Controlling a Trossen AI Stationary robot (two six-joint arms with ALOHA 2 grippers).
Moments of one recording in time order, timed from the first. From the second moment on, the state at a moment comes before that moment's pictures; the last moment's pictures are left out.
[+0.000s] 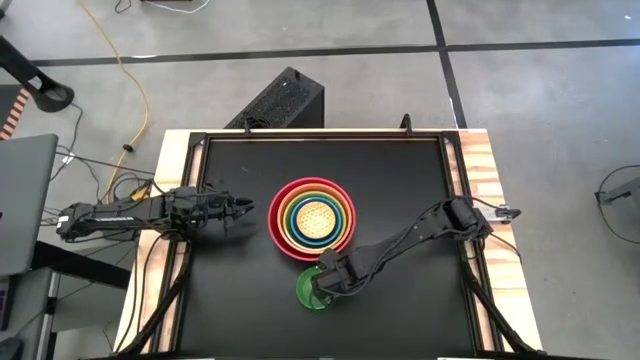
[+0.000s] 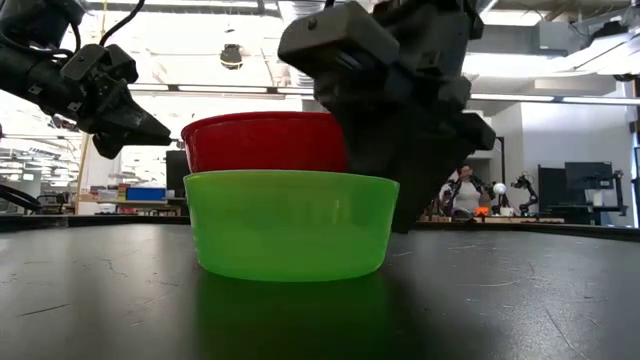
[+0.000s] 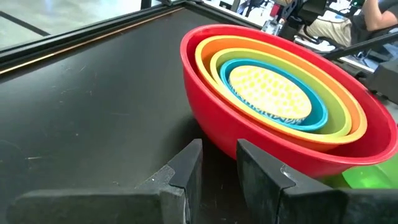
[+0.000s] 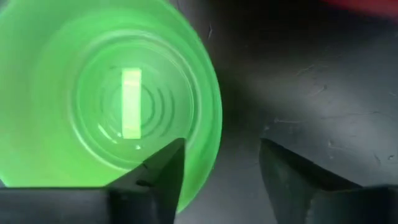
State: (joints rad) left arm 0.11 0.25 0.13 -0.12 -0.17 -0.34; right arm 0.40 2.08 1.62 -0.83 0.14 1.17
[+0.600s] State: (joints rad) left arm 0.11 0.25 0.13 -0.12 -0.17 -0.34; right arm 0.40 1.90 1.62 -0.81 -0.16 0.89
